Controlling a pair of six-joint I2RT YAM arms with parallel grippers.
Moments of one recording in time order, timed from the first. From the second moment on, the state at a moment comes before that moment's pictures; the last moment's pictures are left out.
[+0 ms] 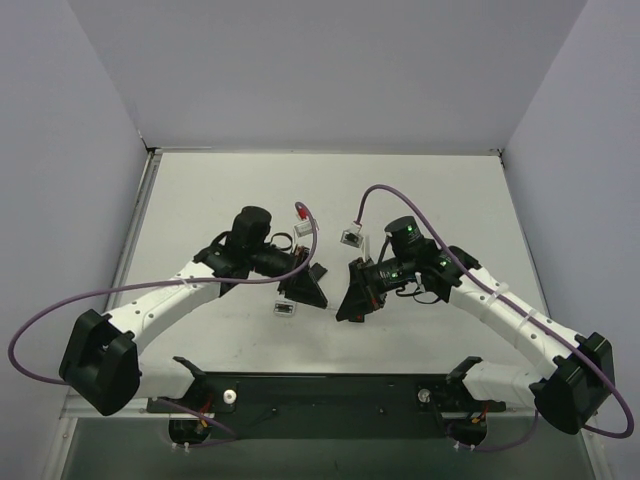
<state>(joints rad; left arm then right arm) -0.62 1.30 0.89 -0.15 1.14 -0.46 0.66 1.17 0.92 -0.55 -0.91 0.29</state>
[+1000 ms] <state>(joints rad) -0.65 1.37 0.67 0.71 1.09 -1.11 0.50 0.98 0.73 -0.14 -0.76 0.60</state>
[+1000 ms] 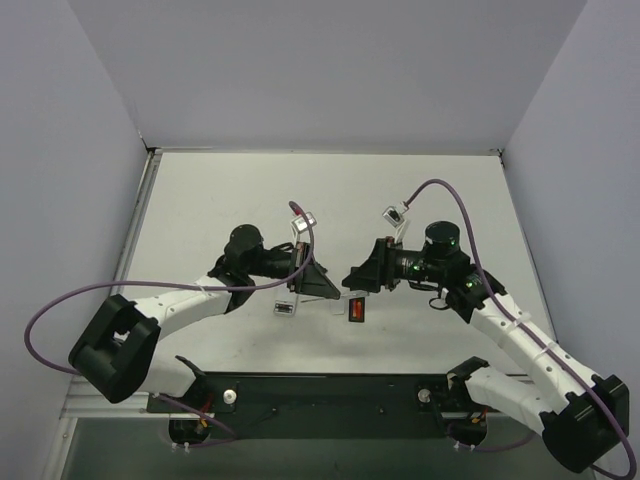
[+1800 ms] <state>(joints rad) -0.65 1.44 0.61 1.20 0.89 -1.50 0.50 0.79 0.57 0.24 -0.69 0.74</state>
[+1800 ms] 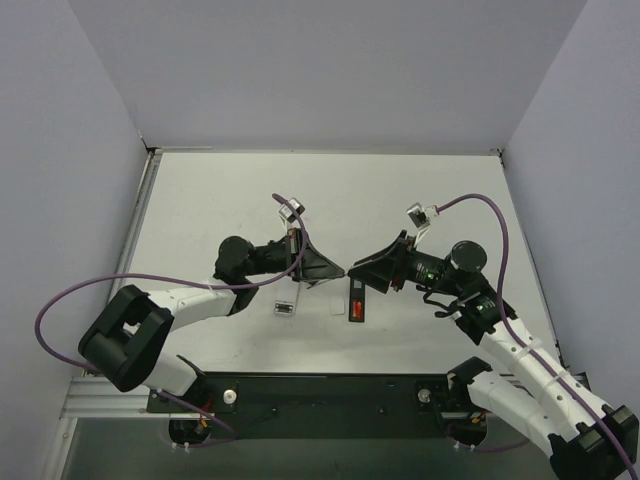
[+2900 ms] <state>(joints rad) -0.51 1.30 0.67 0.57 0.89 -1.10 0.50 0.60 0.56 0.02 -0.46 0.59</state>
